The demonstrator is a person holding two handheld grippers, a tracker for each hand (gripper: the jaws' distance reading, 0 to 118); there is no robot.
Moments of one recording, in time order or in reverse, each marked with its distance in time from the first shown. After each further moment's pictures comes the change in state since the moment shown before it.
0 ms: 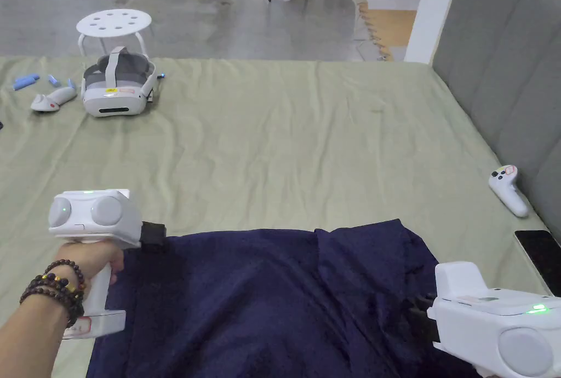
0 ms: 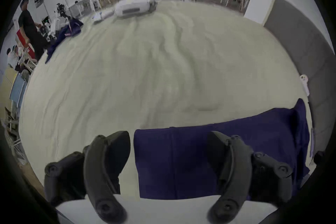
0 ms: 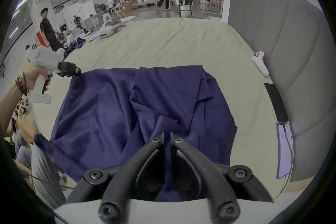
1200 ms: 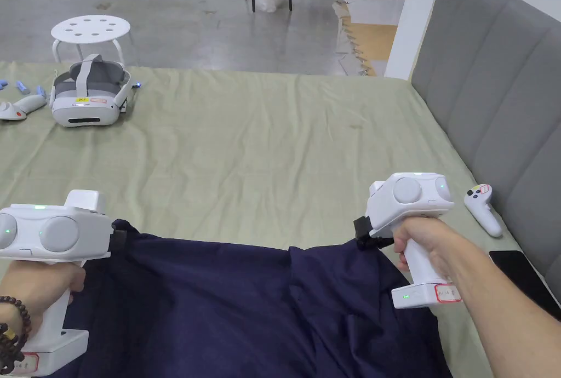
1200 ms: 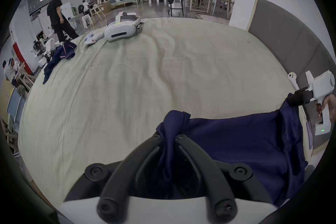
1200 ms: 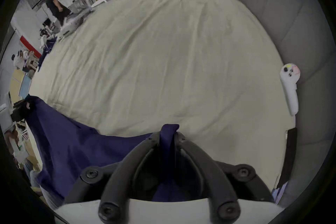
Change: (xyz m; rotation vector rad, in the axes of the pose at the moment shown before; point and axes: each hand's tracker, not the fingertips) left arm 0.019 0.000 0.054 0.225 -0.068 -0.066; right arm 0.064 0.174 -0.144 -0.216 -0.014 -0.046
